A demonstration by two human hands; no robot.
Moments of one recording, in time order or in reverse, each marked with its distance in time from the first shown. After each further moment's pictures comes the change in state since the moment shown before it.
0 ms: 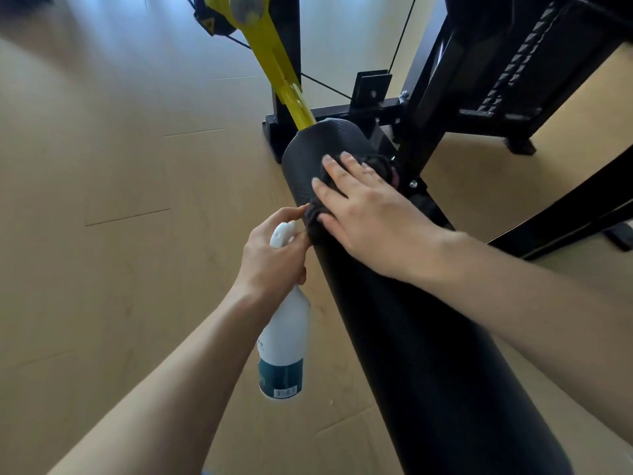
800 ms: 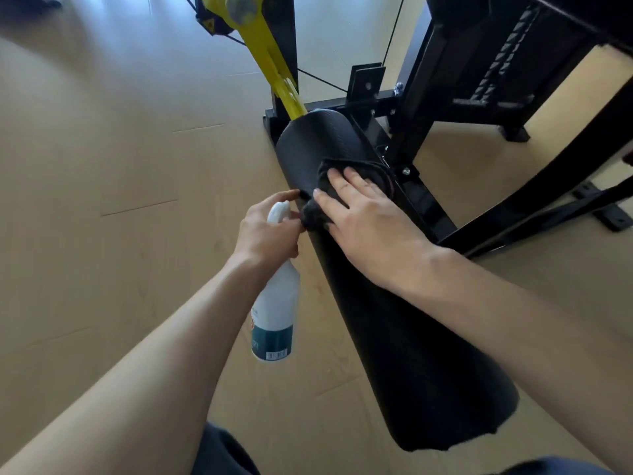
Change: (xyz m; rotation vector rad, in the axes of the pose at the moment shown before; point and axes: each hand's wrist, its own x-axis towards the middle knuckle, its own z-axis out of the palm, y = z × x) left_hand -0.015 0.008 0.001 0.105 0.032 0.001; right_hand -0.054 -0.018 0.005 0.041 0.033 0.064
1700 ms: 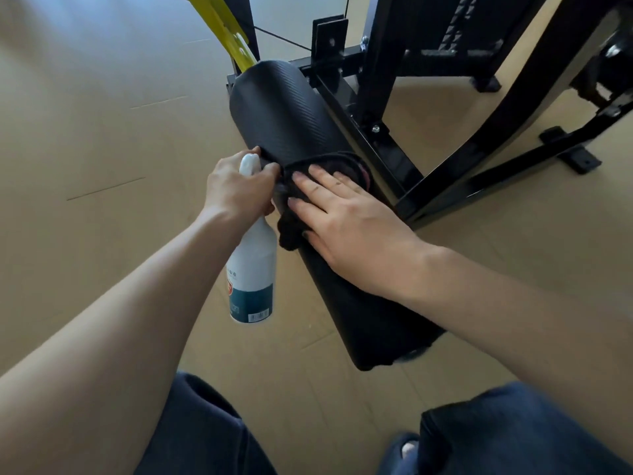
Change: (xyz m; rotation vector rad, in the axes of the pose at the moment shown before) left_hand -0.018 0.016 0.023 0.197 0.101 0.054; right_hand -0.086 -0.006 0.005 0.020 0.115 -0.131
